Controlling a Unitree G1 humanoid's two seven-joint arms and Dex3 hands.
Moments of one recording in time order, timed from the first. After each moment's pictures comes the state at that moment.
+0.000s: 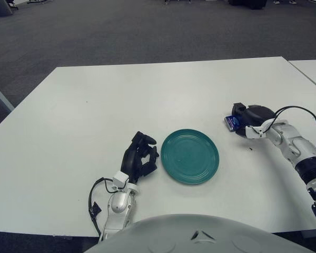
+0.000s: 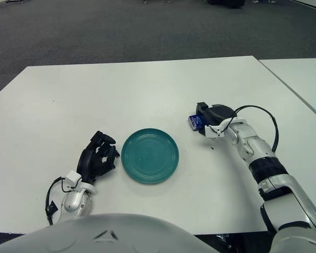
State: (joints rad) left arm 0.41 -0.11 -0.17 0.01 -0.02 -0.38 -0.06; right arm -0.35 -0.74 0.34 0.42 -0.77 -0.20 0.11
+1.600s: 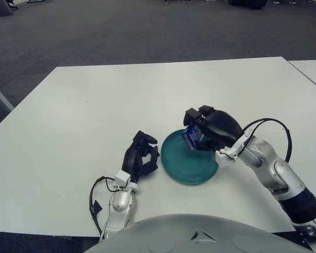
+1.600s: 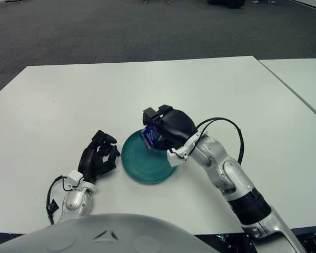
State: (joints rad) left arm 0.40 -0.11 -0.18 0.02 0.00 -0.39 -0.04; right arm -0.04 -0.57 0.37 -0.36 -0.80 -0.25 0.27
